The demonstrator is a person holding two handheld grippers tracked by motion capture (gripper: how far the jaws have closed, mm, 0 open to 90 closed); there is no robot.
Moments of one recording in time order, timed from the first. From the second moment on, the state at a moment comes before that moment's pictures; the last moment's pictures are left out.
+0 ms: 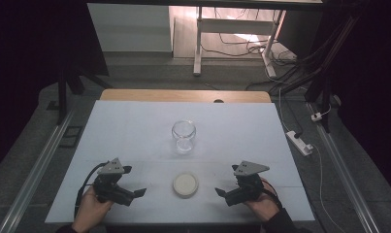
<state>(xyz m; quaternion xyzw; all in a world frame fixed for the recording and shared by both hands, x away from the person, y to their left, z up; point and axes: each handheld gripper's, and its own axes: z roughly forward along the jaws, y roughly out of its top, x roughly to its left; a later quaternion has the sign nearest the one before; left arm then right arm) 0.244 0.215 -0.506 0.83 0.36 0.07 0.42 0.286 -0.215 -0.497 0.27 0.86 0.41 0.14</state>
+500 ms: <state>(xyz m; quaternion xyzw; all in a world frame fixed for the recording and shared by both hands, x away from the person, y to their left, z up) 0.213 0.247 -0.512 0.81 0.40 0.08 0.41 0.272 -0.249 -0.498 0.31 0.85 0.40 0.15</state>
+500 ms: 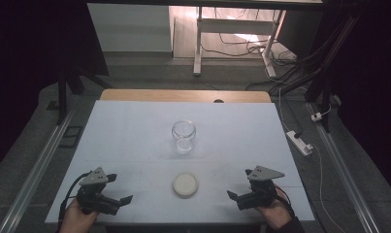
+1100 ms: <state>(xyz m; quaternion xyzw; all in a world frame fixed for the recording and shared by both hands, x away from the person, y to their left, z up) 0.188 0.277 -0.520 0.80 0.45 0.10 0.39 0.259 -0.288 -0.498 0.38 0.82 0.39 0.17</state>
